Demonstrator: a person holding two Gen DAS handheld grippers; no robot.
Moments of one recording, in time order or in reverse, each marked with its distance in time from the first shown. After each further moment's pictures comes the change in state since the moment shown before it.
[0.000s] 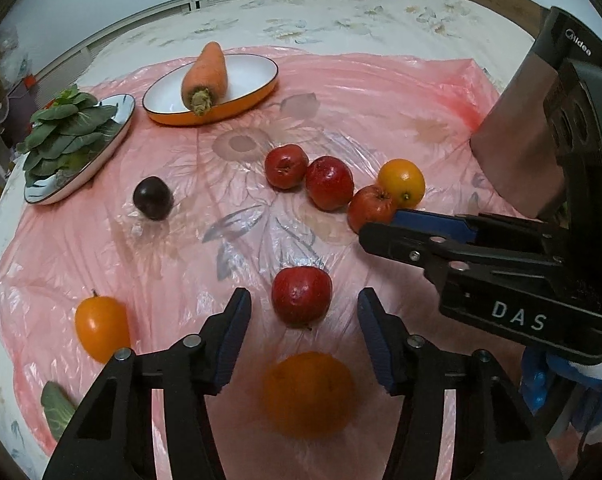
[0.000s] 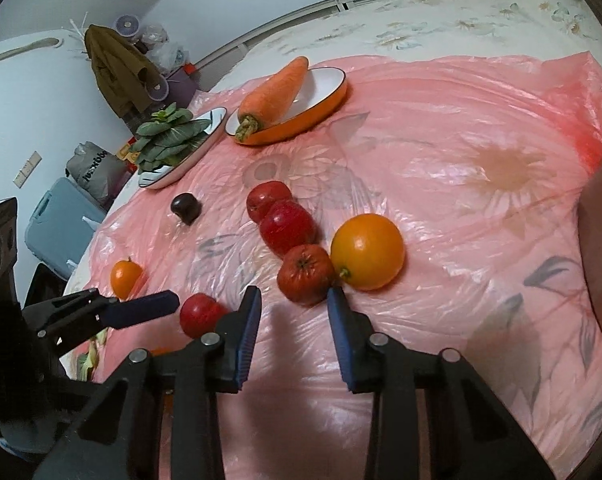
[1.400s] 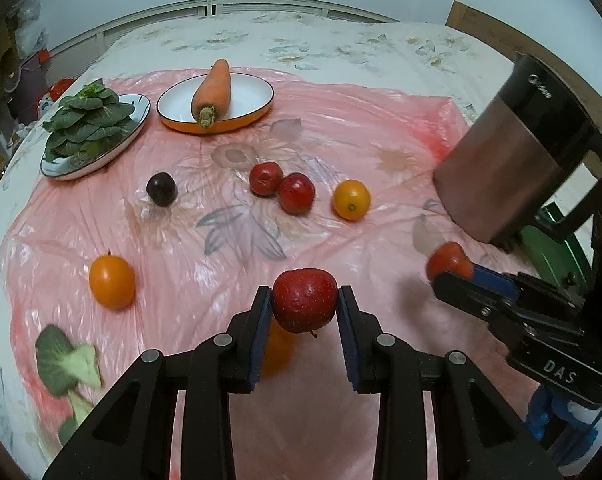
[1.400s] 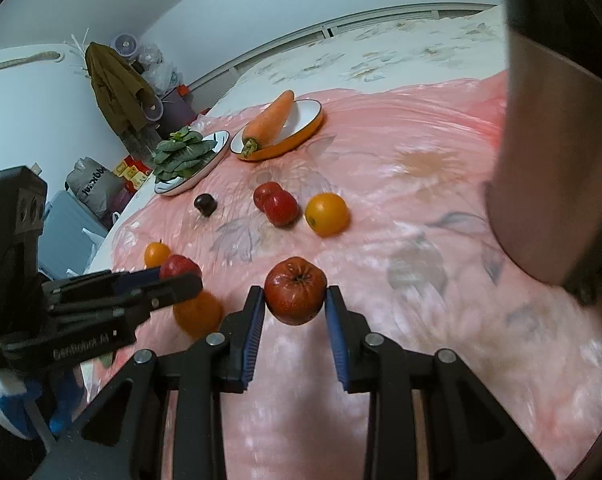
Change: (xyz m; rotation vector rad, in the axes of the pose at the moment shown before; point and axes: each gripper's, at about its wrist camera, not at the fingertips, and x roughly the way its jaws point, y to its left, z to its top) left arm -0.060 -0.015 -0.014 -0.122 -0.059 -0.071; right arm -0.102 0.000 -0.048 0.013 -0.087 -0.047
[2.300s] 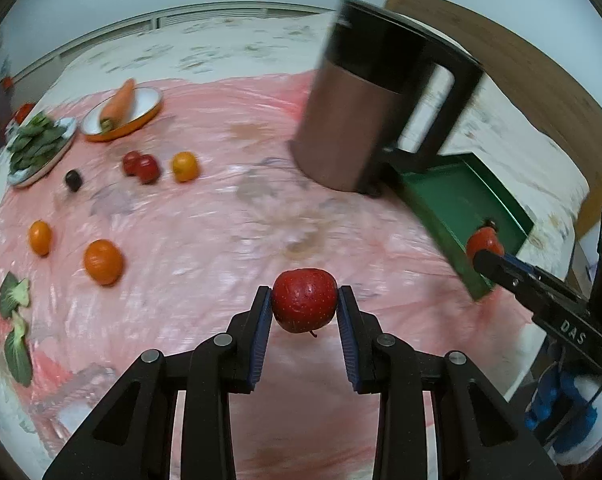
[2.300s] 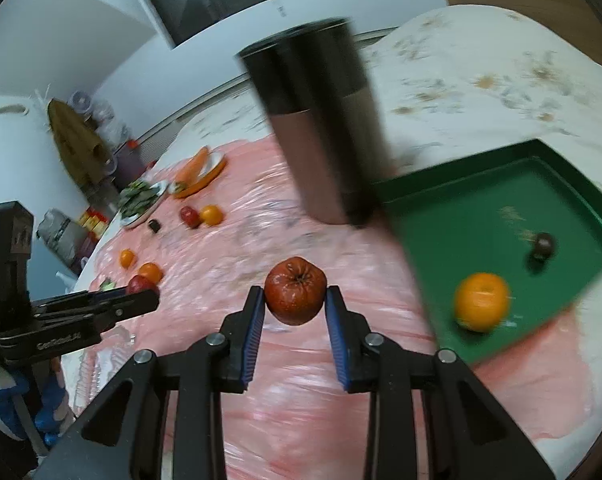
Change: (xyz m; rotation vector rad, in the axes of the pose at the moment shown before) left arm -0.056 -0.168 -0.057 0.122 0.014 -0.098; right arm -0.196 -0.098 -0.089 0.151 -0.169 -0.186
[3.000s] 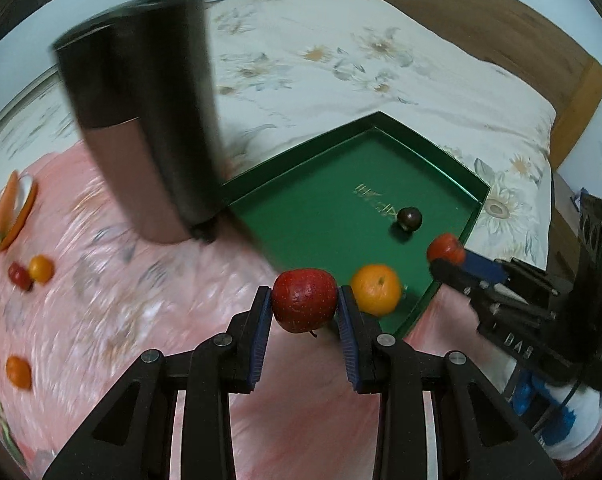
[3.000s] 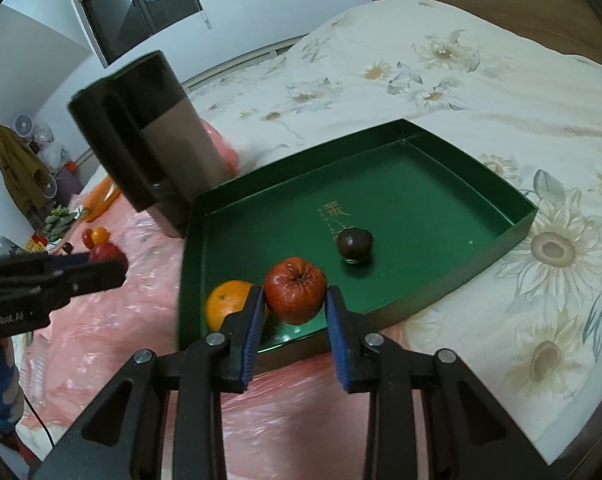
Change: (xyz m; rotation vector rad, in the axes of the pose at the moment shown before) left arm 0.082 -0.174 0.058 0.272 0.071 -0.066; right arm -0.020 -0.147 0.000 0.072 -0.016 -0.195
